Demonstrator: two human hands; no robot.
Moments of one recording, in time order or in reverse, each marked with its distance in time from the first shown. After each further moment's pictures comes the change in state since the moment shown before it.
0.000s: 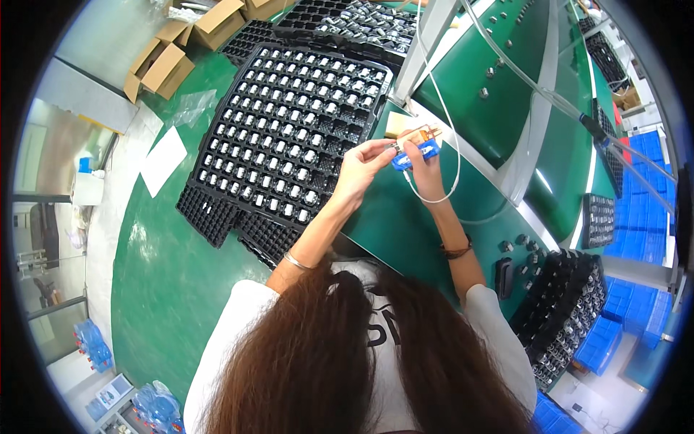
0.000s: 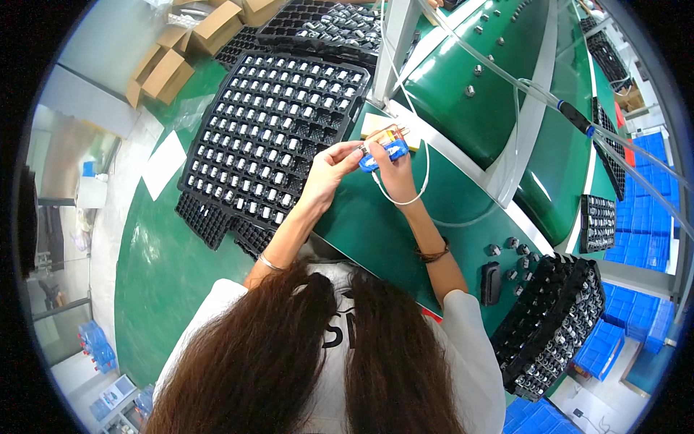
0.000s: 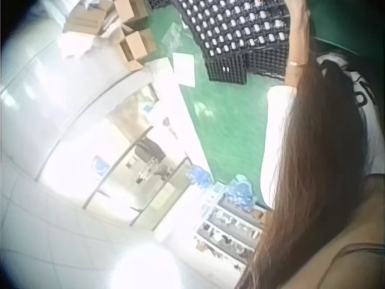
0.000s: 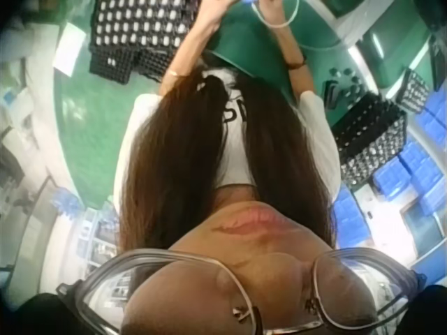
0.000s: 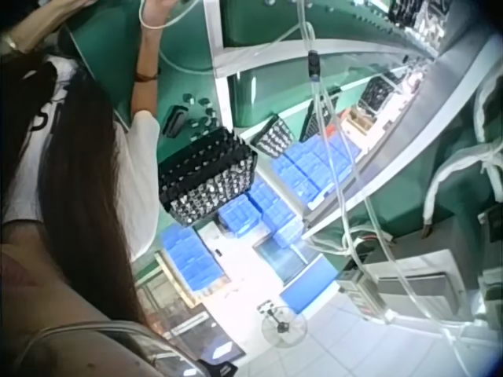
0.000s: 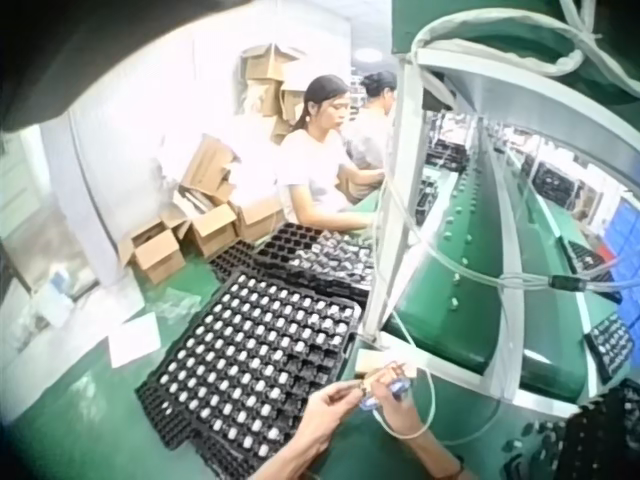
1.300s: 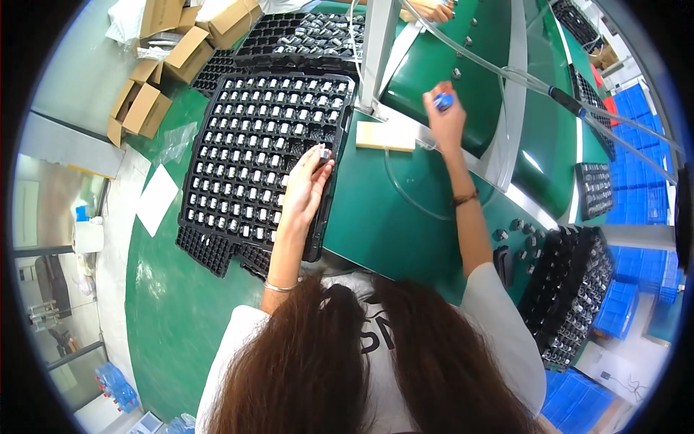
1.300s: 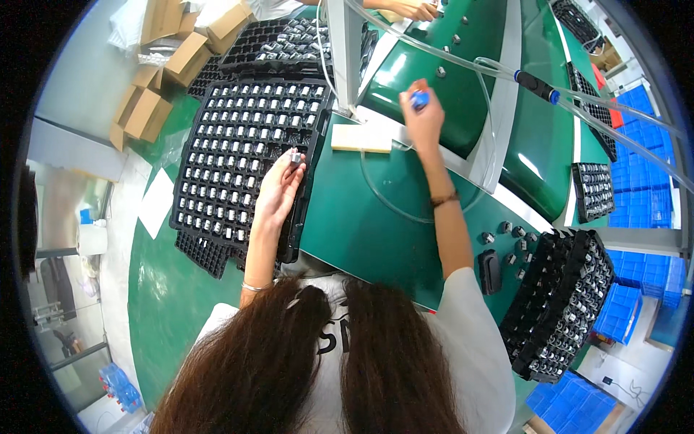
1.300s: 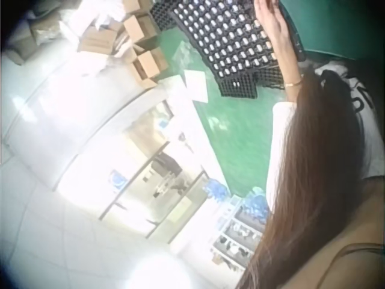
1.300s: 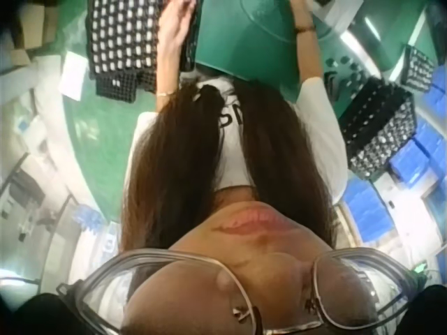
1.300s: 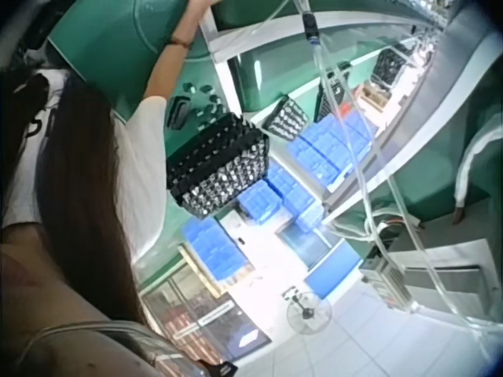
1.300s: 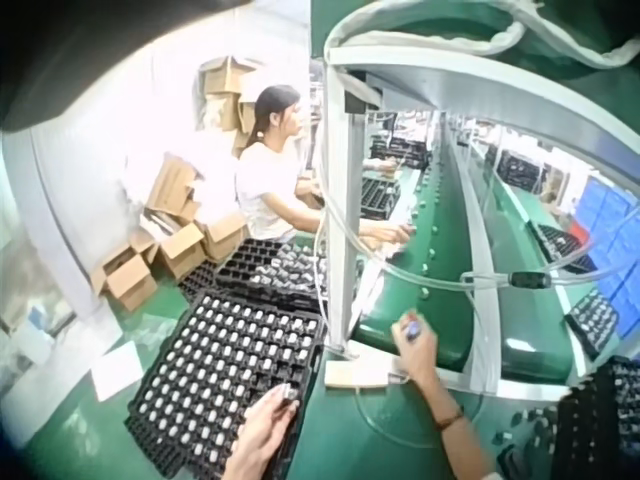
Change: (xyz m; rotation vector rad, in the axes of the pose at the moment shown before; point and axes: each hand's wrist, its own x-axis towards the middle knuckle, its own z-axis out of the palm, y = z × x) left_hand 0.006 0.015 -0.044 -0.277 0.234 -0.100; right_hand 0.094 0.009 -0.111 -0.738 0.538 -0.326
